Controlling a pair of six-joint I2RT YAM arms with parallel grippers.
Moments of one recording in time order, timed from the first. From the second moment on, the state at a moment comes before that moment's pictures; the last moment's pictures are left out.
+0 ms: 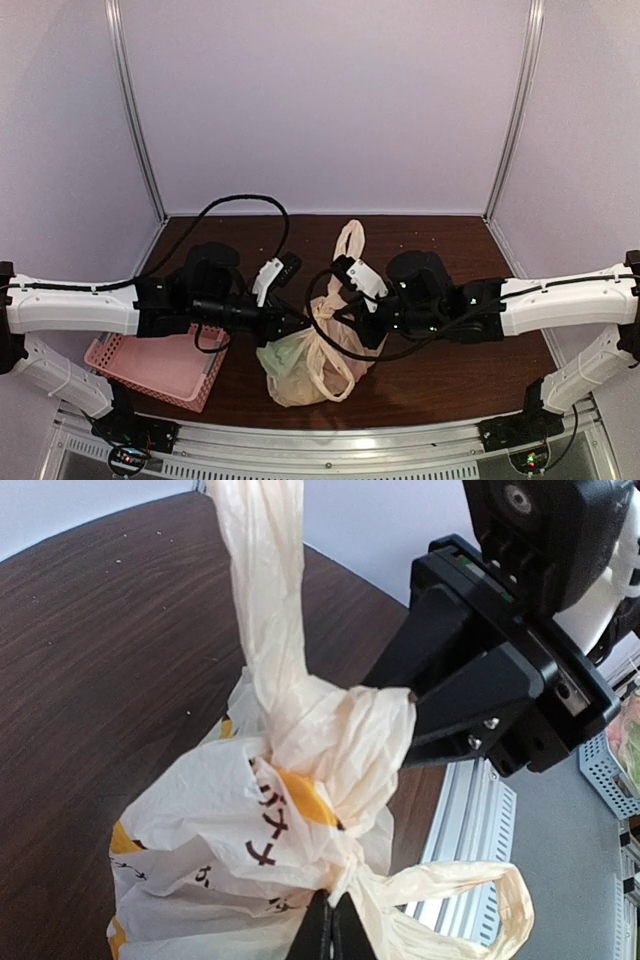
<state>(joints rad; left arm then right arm) -1.01 1.29 0.78 0.02 0.32 -0.30 1.12 1.39 0.90 -0.03 0.08 0.13</state>
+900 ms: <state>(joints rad) -1.01 1.26 0.79 0.08 0.06 -0.32 1.07 1.41 0.89 0.11 0.25 0.26</state>
